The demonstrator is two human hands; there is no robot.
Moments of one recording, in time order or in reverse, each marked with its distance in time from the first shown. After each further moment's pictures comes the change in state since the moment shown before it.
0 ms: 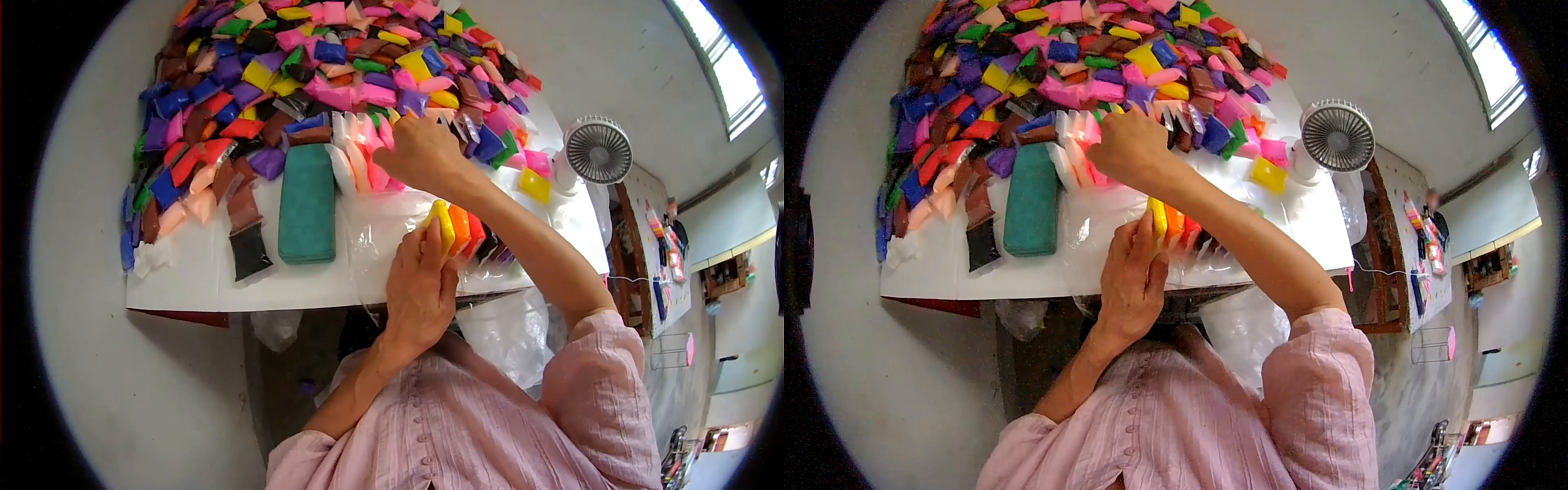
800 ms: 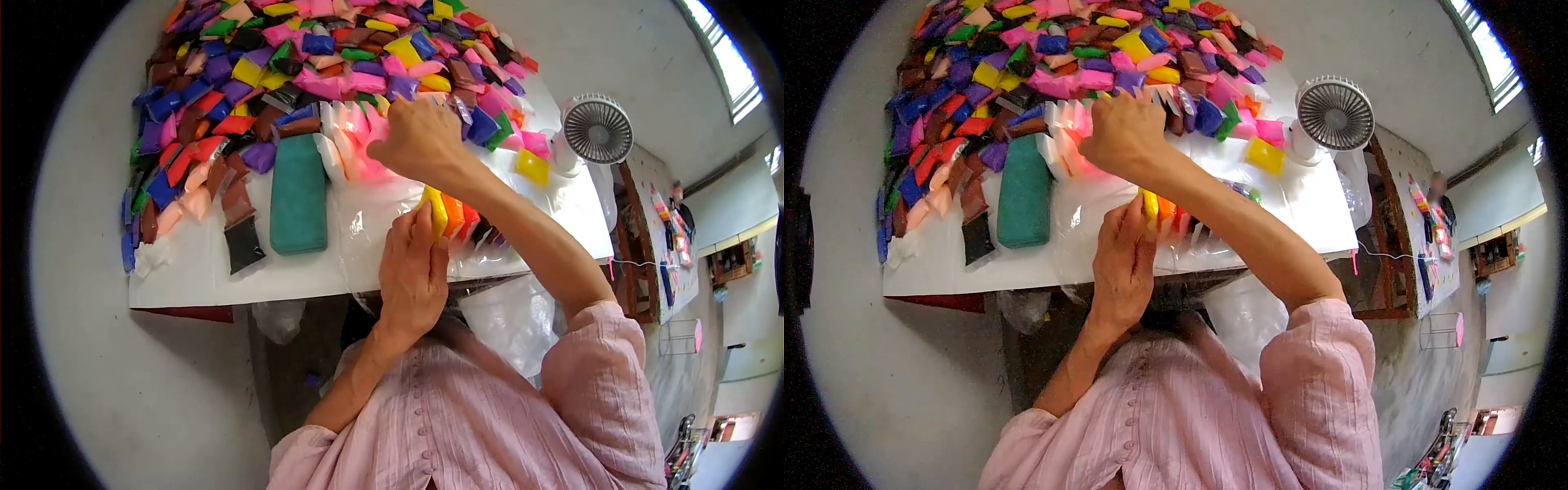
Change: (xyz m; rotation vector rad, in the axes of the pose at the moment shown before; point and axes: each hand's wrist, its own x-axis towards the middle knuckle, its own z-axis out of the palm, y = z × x) left_hand -0.001 0.004 0.000 -0.031 -0.005 -0.098; right_hand -0.012 -0.002 -0.004 -0.067 0.145 0.007
